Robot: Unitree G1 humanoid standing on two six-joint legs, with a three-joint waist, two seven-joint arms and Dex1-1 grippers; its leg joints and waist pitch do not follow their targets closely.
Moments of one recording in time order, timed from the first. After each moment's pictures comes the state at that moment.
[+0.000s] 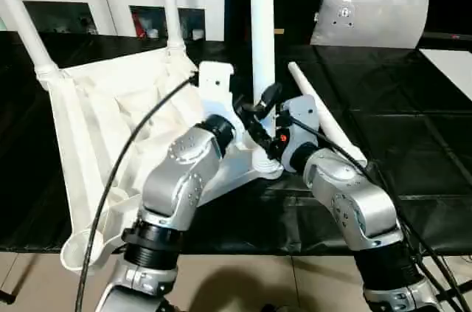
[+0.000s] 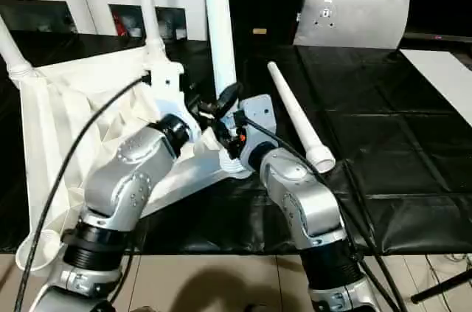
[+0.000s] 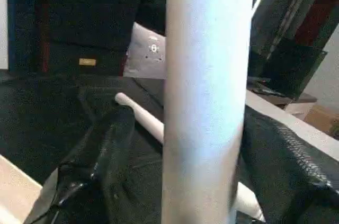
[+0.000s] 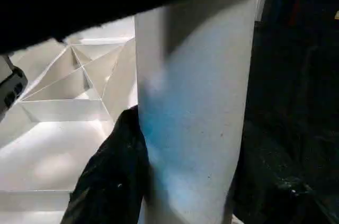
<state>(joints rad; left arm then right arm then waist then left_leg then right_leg) -0.53 -0.04 -0.12 0.01 -0.34 0.44 -0.16 -0.42 -0.12 0.17 -0.02 0.26 0.56 0.23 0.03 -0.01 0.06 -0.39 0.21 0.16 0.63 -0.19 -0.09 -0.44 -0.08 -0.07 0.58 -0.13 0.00</state>
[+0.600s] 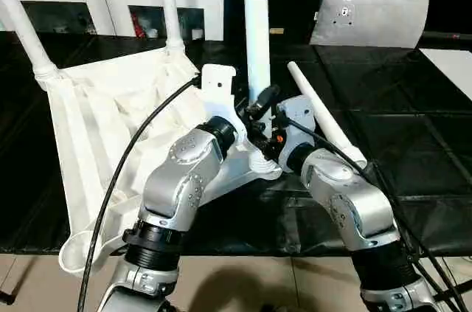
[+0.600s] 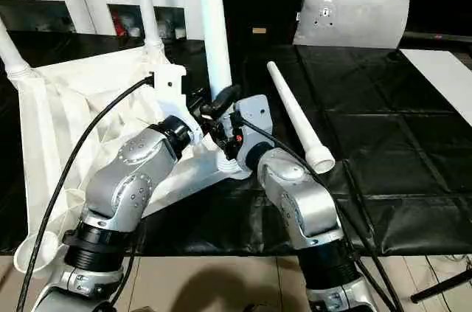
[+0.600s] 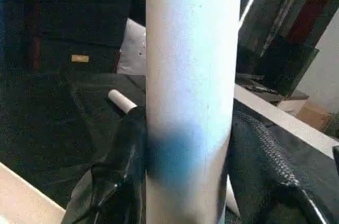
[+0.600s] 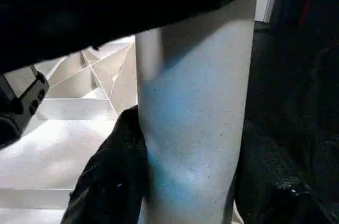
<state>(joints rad) -0.53 -0.04 -0.10 0.01 -0.34 0.46 -0.18 -0.42 -0.10 0.17 -0.01 0.24 0.56 0.26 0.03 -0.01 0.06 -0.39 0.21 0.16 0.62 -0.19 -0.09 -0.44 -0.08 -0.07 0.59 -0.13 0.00</state>
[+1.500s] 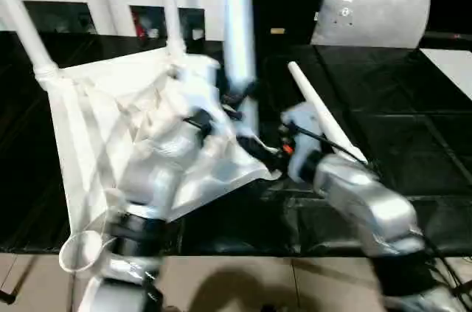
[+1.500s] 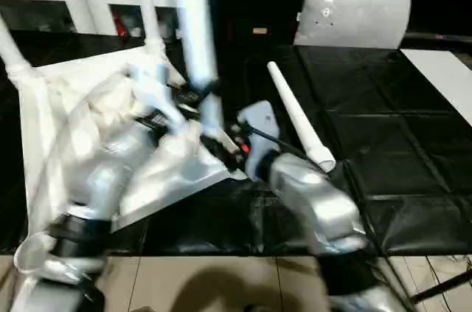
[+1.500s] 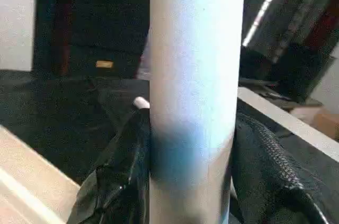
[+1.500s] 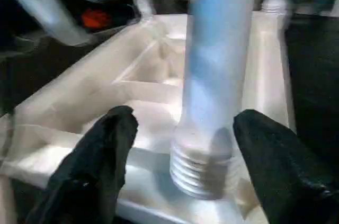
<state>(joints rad) -0.61 0.07 0.02 0.03 -0.44 0.57 -0.30 -0.33 -0.29 0.12 -0.16 0.45 0.62 0.64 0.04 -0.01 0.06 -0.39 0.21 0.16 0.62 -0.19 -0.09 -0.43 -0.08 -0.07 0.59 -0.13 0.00</state>
